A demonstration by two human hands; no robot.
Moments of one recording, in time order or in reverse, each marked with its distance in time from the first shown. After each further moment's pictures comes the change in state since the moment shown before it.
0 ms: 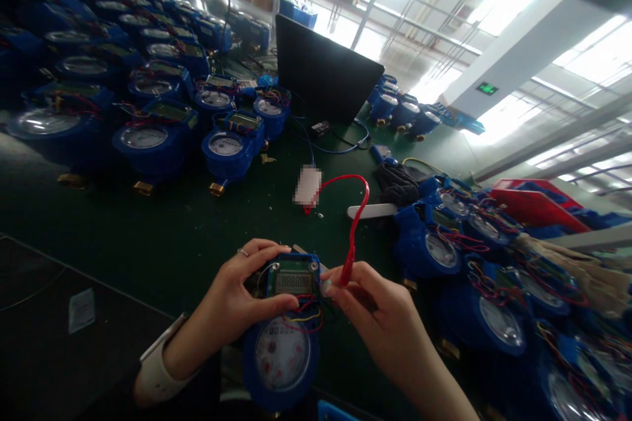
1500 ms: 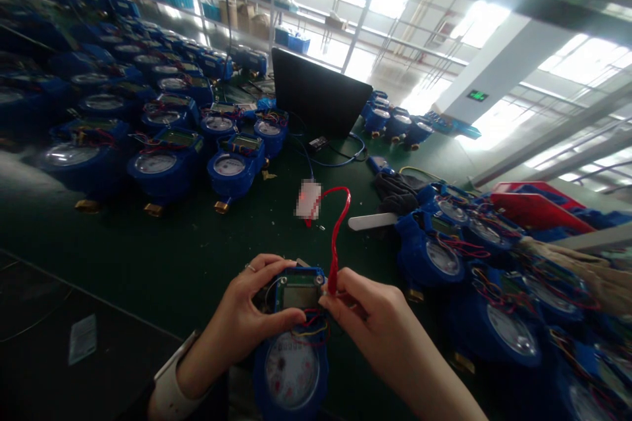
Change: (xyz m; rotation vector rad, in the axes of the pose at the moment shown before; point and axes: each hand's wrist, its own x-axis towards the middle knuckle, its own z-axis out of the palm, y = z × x) left_hand 0.001 0.000 0.002 0.011 -0.012 0.013; right_hand 0.013 -0.013 0.003 -0.181 -0.091 -0.055
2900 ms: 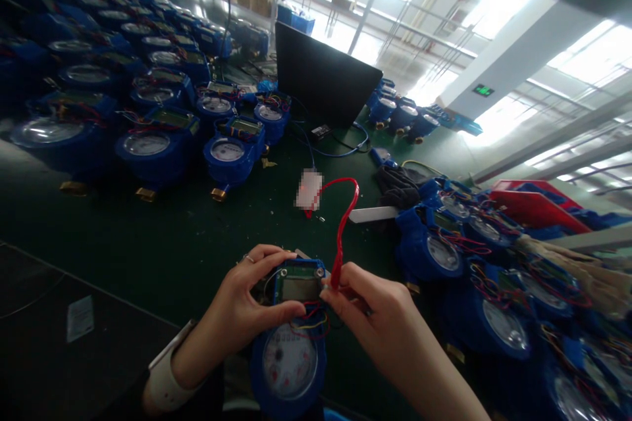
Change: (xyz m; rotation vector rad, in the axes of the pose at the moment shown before) left_hand 0.000 0.003 -0.001 0.033 -0.009 -0.003; right_hand 0.000 -0.008 -0.005 -0.036 0.015 -0.007
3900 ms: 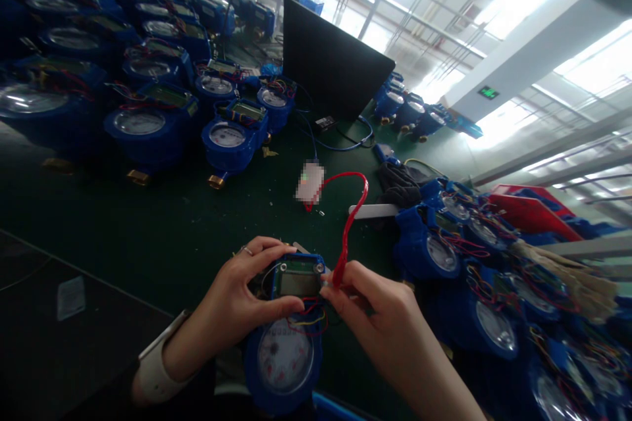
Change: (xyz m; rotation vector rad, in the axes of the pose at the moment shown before) left_hand -0.002 -0.003 0.001 0.003 0.006 0.025; right_hand -0.004 0.003 -0.002 -0.047 -0.003 0.015
